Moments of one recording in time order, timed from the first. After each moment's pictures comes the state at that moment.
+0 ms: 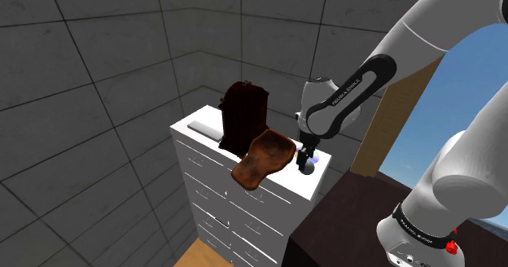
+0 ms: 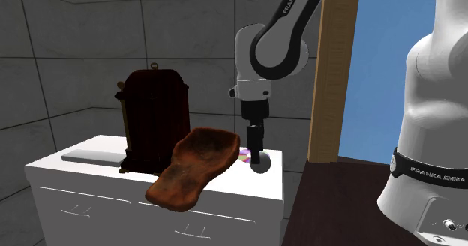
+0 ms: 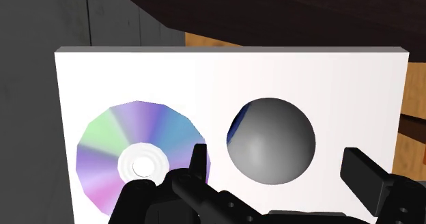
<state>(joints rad) -0.01 -0.05 0.03 -2.76 0.07 2.60 -0.26</state>
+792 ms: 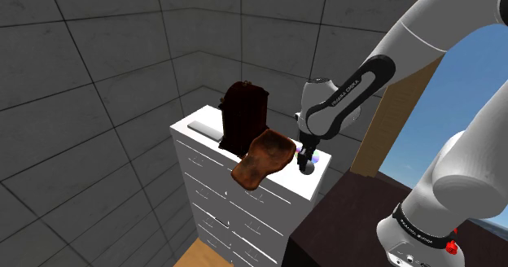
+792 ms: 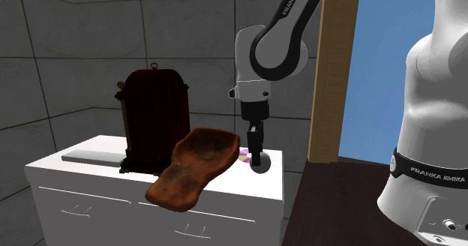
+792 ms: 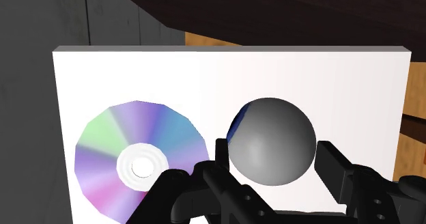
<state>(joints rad) -0.01 -0.05 0.03 -2.76 0.07 2.61 -0.26</state>
